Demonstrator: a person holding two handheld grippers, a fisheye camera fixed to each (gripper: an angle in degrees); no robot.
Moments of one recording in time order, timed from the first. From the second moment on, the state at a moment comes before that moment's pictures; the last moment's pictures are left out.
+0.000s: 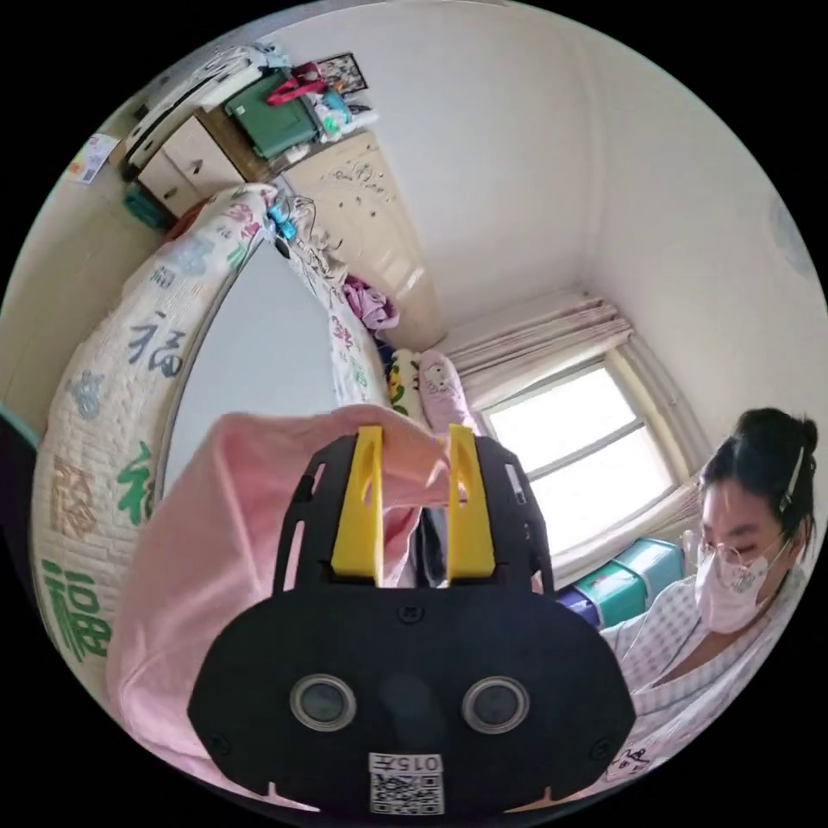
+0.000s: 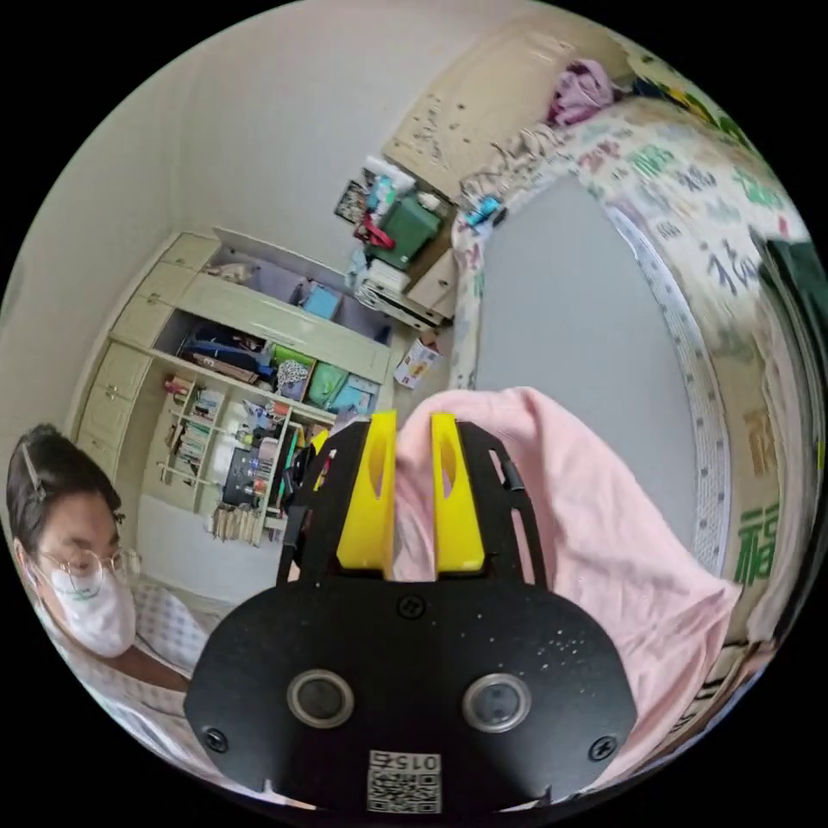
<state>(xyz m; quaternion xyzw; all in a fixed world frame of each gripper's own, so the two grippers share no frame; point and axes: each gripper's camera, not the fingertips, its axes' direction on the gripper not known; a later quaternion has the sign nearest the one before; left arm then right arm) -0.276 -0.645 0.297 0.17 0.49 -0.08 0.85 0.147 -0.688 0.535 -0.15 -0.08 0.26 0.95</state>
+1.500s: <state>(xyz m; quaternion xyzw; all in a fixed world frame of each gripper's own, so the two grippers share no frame) -0.244 -0.318 0.259 0.04 0.18 -0.13 0.97 -0.073 -0.390 0.633 -0.57 -0.06 -0.06 0.82</state>
